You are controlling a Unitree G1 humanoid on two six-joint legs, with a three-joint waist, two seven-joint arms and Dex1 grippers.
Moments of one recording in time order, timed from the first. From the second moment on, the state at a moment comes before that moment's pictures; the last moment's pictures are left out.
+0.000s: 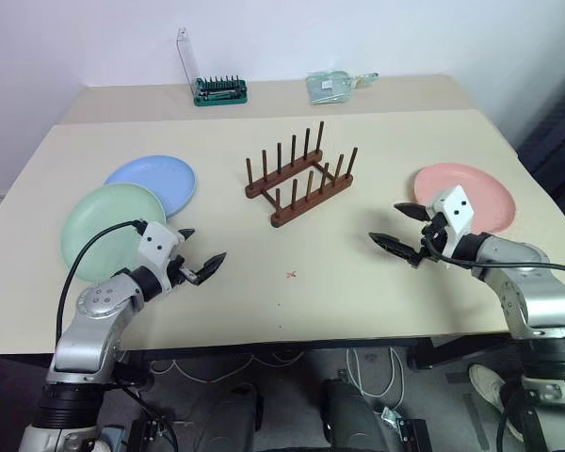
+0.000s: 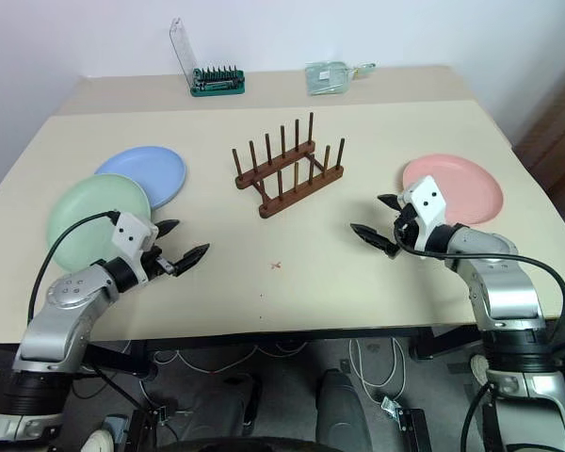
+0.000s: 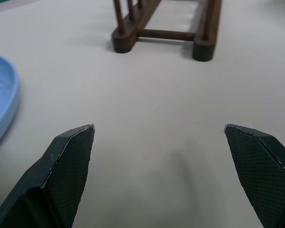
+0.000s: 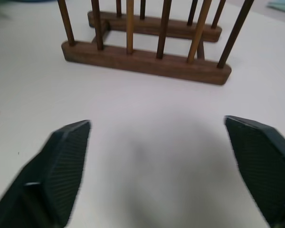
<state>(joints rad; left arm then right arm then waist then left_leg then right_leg) -0.12 0.53 0.10 -0.14 -0.29 0.30 -0.66 -0.33 -0.68 -0.12 0.01 0.34 0.36 0.85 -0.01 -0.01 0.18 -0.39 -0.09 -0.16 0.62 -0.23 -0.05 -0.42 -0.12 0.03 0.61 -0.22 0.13</state>
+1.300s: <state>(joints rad) -0.63 0.25 -0.19 0.49 -0.06 0.14 -0.68 -0.25 -0.57 -0.06 -0.18 0.33 0.37 0.72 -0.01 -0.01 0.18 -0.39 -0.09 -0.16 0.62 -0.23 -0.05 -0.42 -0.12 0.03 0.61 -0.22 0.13</state>
